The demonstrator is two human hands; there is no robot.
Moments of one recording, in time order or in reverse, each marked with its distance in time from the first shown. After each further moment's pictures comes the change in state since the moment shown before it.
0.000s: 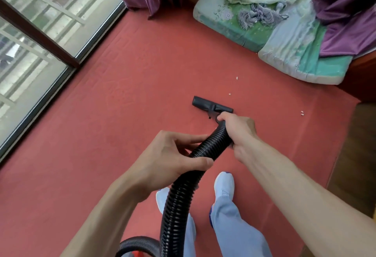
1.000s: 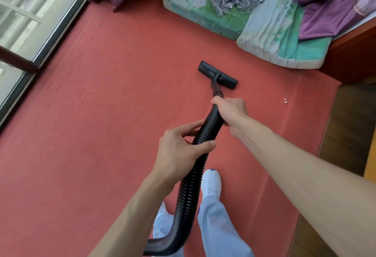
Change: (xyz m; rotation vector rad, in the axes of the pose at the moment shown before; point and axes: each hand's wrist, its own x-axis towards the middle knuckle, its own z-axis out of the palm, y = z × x) left_hand 0.109 -0.020 0.078 0.013 0.219 0.015; right_hand 0.116 -0.010 -0.047 -0.183 0.100 -0.109
